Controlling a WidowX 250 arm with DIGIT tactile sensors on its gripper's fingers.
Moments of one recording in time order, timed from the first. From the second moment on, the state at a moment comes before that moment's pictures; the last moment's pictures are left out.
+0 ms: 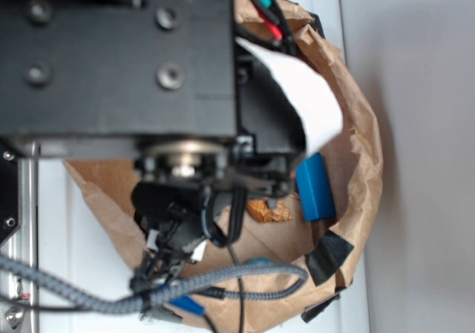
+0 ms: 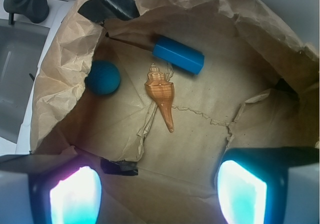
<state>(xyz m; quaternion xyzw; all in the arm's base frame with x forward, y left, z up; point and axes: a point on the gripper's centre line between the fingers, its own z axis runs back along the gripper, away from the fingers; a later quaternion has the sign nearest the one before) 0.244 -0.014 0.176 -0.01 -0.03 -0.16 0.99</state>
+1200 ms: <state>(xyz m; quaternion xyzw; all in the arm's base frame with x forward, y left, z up) 0.287 0.047 0.076 0.04 -0.04 -0.38 0.92</state>
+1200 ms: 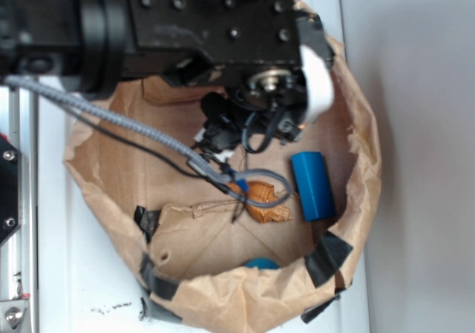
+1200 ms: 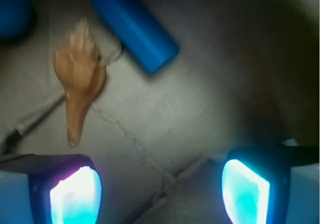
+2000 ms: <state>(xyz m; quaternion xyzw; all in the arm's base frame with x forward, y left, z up) 0.321 0.029 0.060 0.09 -0.04 -0.42 0.90</state>
